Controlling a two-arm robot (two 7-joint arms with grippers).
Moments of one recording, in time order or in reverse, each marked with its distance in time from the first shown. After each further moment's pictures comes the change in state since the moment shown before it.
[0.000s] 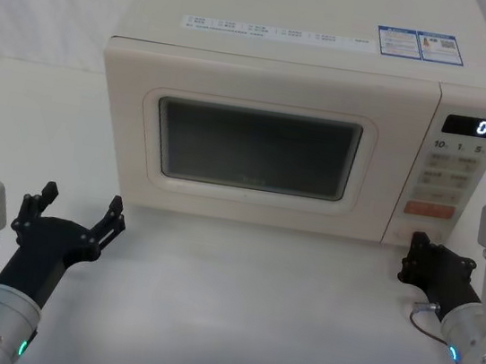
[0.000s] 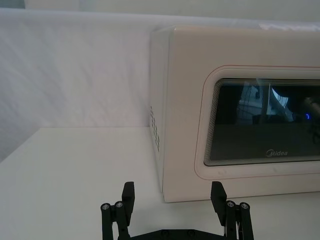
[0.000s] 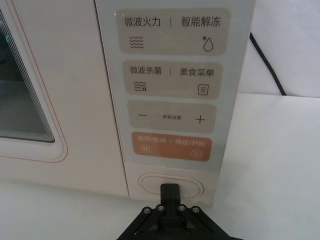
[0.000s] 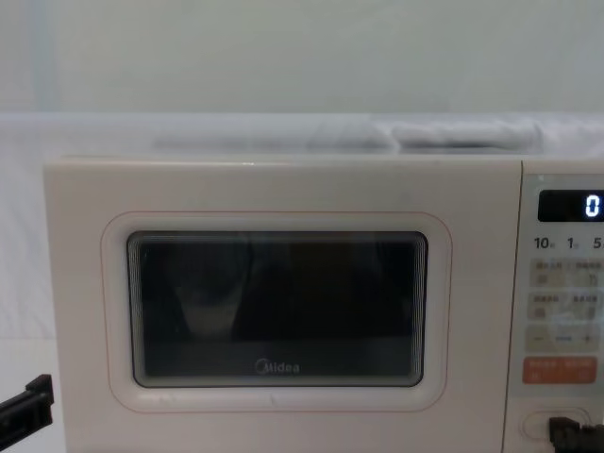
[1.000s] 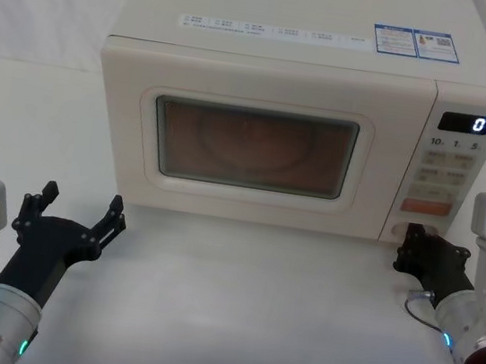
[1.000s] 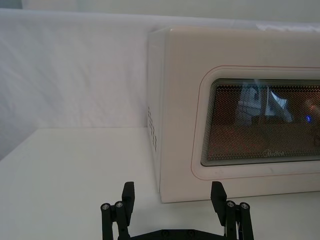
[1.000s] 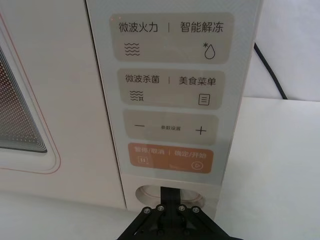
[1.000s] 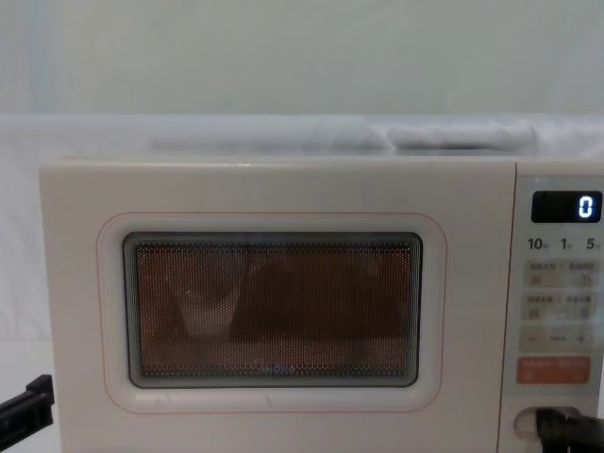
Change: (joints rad) left arm 0.000 0.000 0.000 0.000 0.000 0.000 0.000; right arm 0.050 -0.020 0.001 0.061 -0.013 -0.015 0.006
